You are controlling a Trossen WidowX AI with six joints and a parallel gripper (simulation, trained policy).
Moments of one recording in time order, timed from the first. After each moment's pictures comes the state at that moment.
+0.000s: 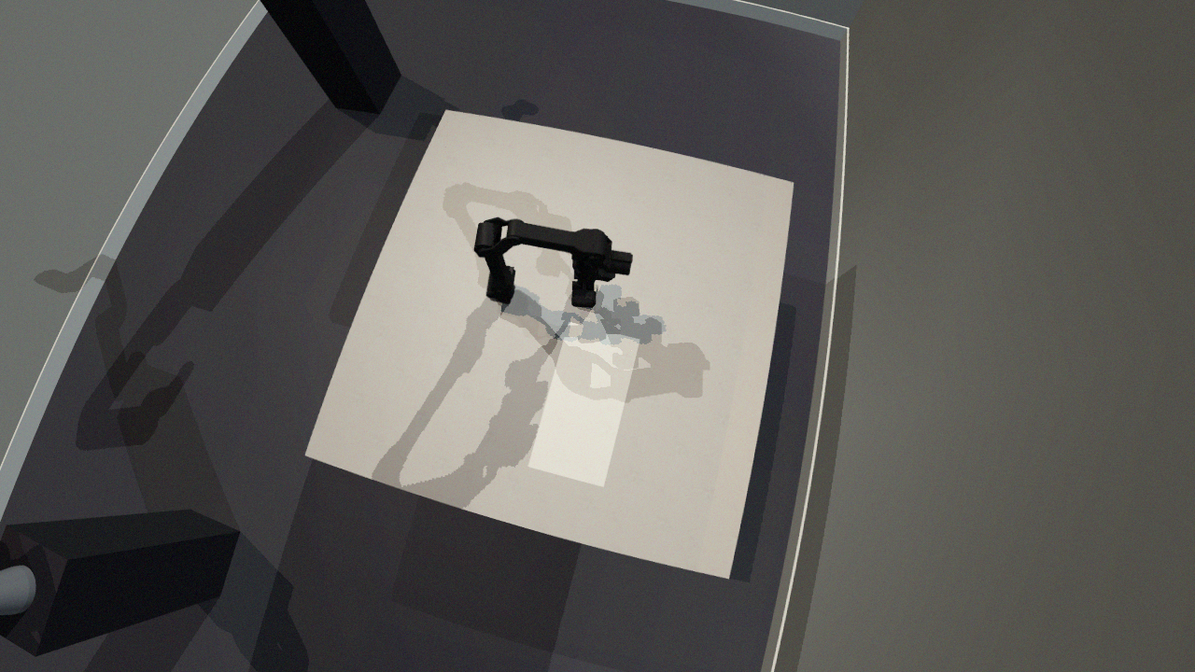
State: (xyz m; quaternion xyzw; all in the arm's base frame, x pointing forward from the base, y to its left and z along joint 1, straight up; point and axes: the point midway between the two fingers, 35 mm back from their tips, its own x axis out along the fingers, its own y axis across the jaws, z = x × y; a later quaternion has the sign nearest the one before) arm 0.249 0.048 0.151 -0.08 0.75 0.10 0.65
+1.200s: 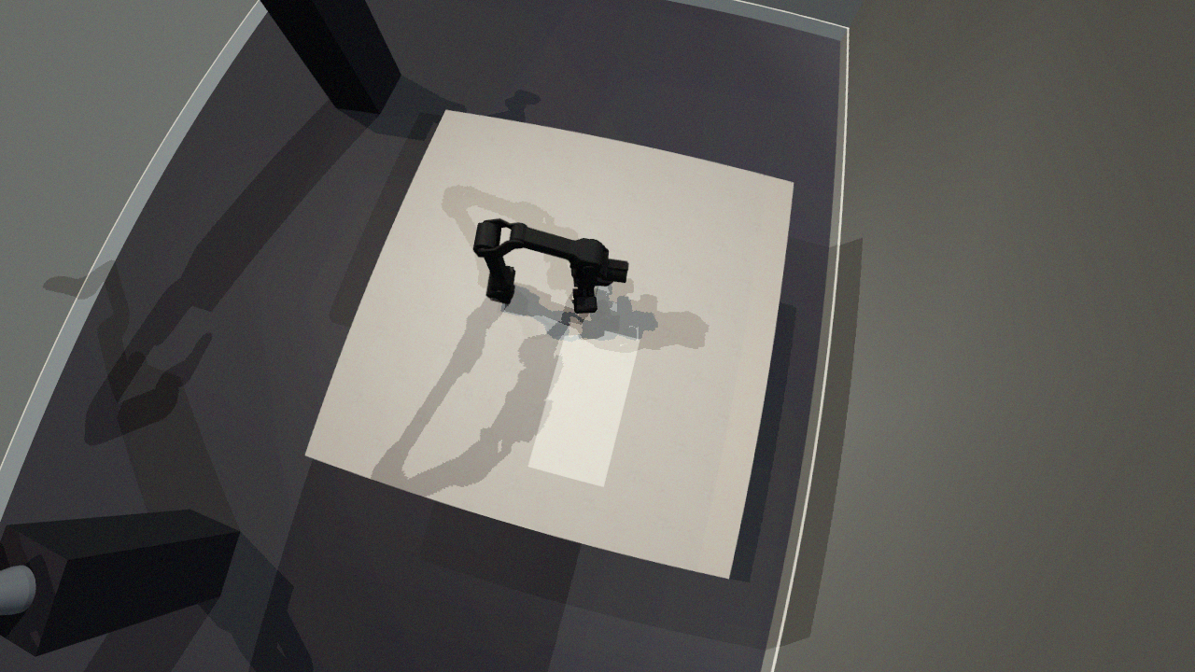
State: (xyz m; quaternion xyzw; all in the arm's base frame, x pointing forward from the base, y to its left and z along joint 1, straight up) arm 0.246 0.048 0.098 -0.11 0.74 0.13 0.65
